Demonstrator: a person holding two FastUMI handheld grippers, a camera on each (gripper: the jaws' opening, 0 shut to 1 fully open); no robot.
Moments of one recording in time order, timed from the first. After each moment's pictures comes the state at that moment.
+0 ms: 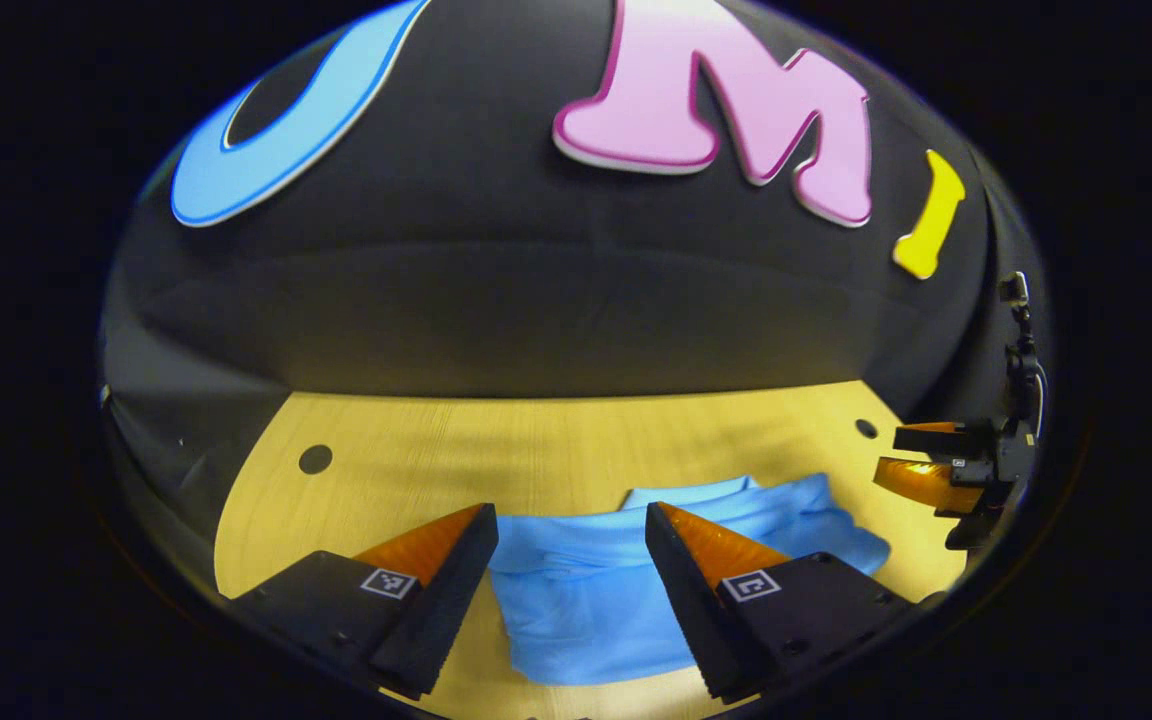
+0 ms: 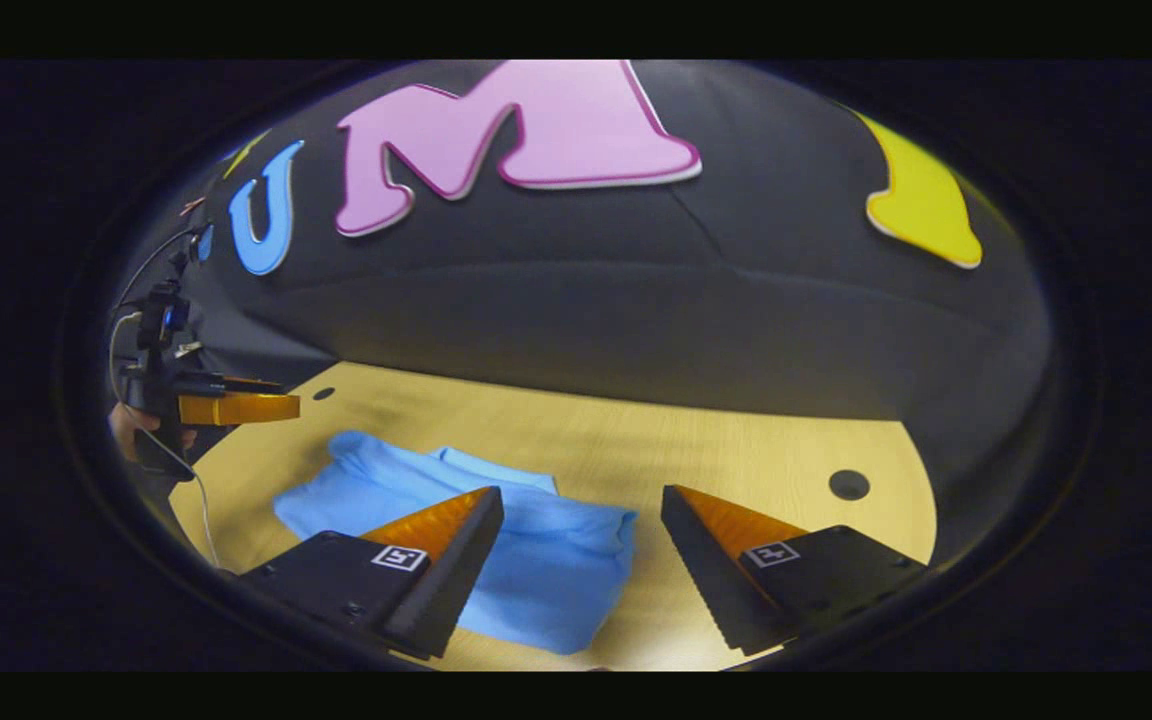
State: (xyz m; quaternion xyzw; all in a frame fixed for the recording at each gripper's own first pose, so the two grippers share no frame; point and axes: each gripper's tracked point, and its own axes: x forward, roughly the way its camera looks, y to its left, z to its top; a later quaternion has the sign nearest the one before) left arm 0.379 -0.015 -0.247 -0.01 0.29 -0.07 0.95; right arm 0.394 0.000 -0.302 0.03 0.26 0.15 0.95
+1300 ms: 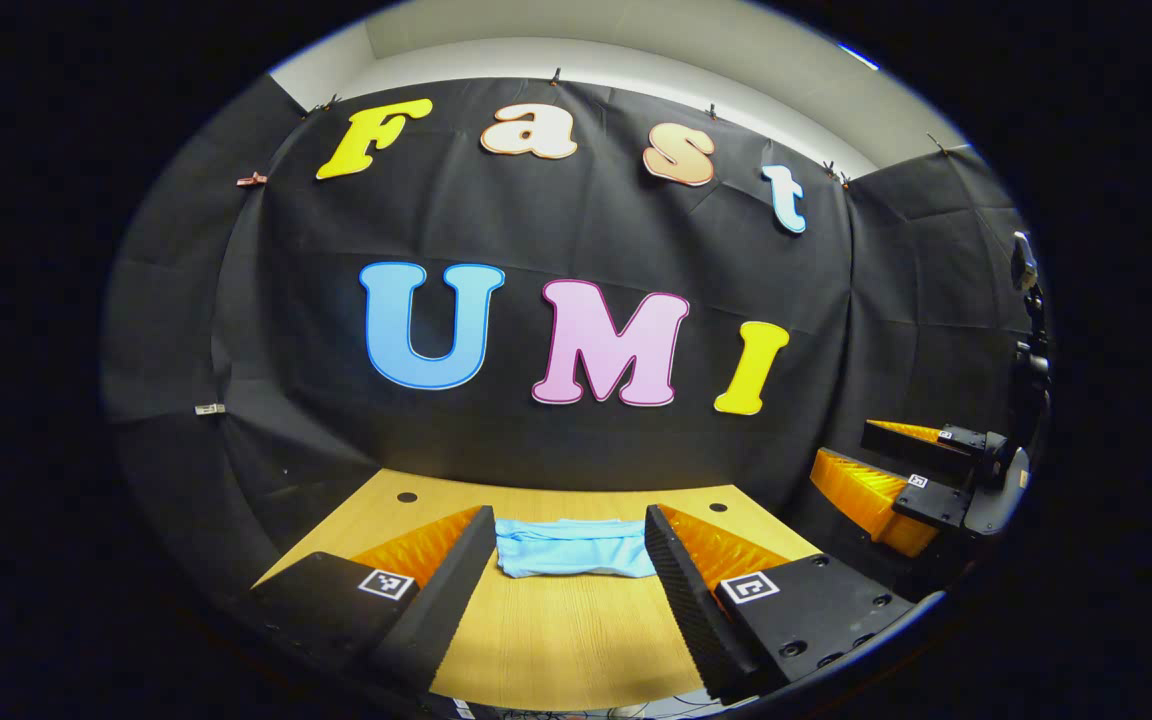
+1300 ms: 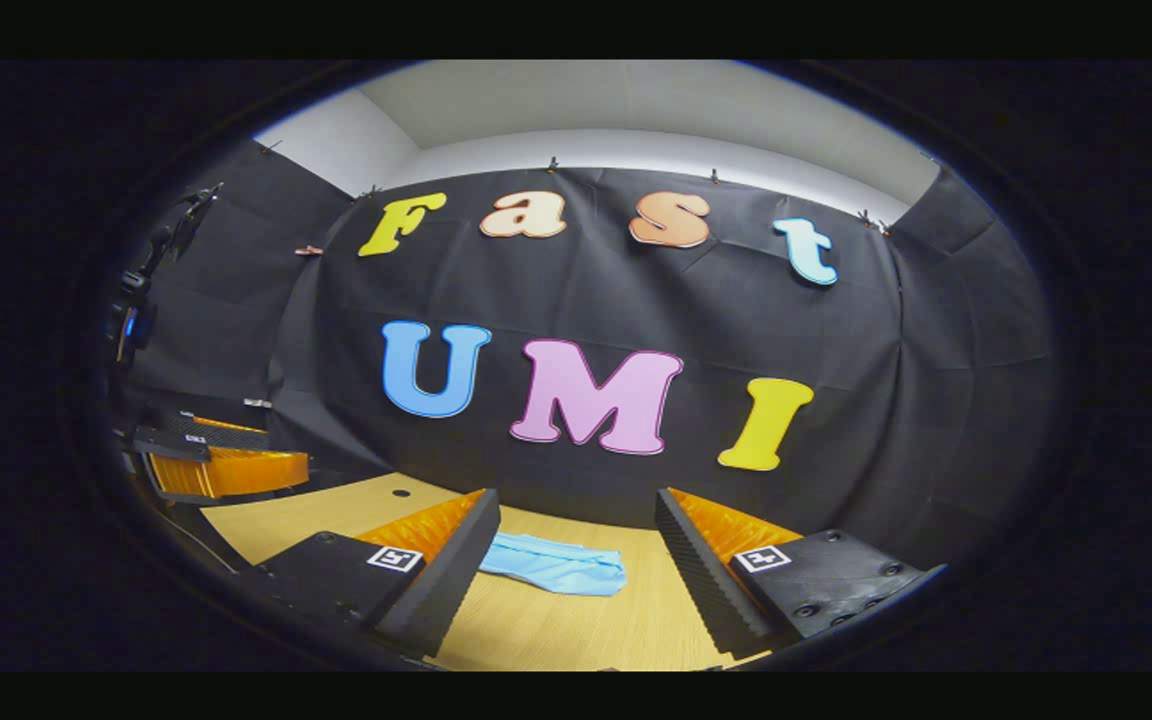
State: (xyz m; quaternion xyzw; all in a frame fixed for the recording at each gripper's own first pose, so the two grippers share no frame) left arm -0.049 -0.043 -0.042 -0.04 0.06 -0.06 1.00; right arm -0.007 0.056 0.002 -0.06 -0.03 0.06 1.00
